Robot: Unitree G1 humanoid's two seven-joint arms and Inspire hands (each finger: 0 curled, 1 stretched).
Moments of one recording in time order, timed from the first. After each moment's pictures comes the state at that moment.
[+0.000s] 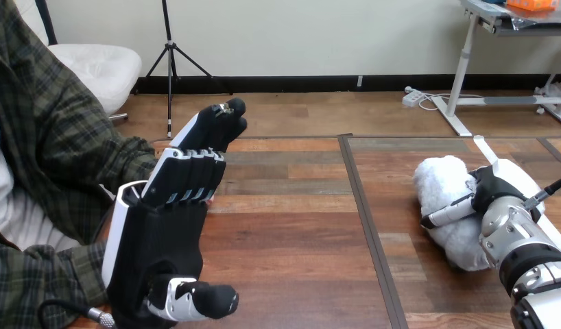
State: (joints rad) left arm 0.09 0.06 -0.14 0.22 -0.54 -1.13 -0.65; right arm -0.87 -0.36 0.18 1.36 -0.45 0.22 -0.18
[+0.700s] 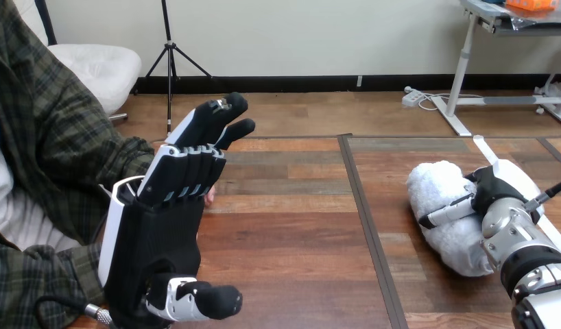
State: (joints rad) left arm 0.08 0.06 -0.14 0.22 -0.54 -1.16 -0.66; right arm -0.86 -0.36 0.16 1.37 -0.44 0.19 -0.18
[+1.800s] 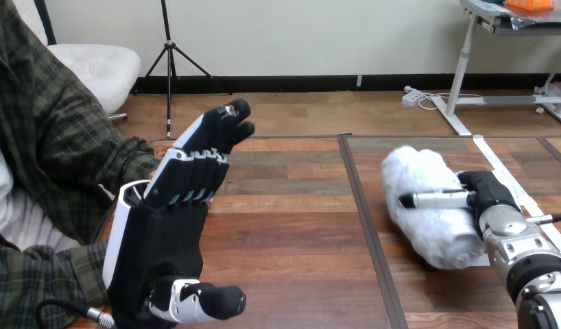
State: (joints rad) left arm 0.10 0.06 -0.13 0.22 -0.52 -1.13 -0.65; right arm -0.84 -0.35 -0.08 1.38 -0.15 0.04 -0.07
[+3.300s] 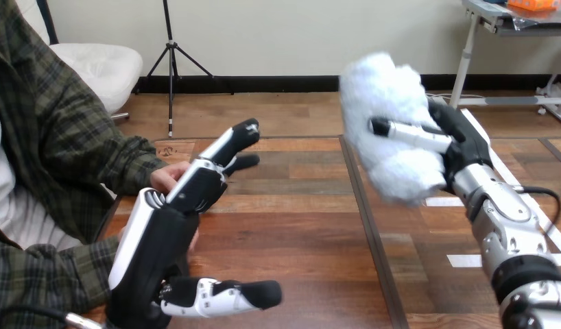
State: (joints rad) left arm 0.16 0.11 0.01 0.14 -0.11 -1.03 -0.44; right arm -0.77 -0.27 -0.24 1.10 0.18 -0.19 0.31
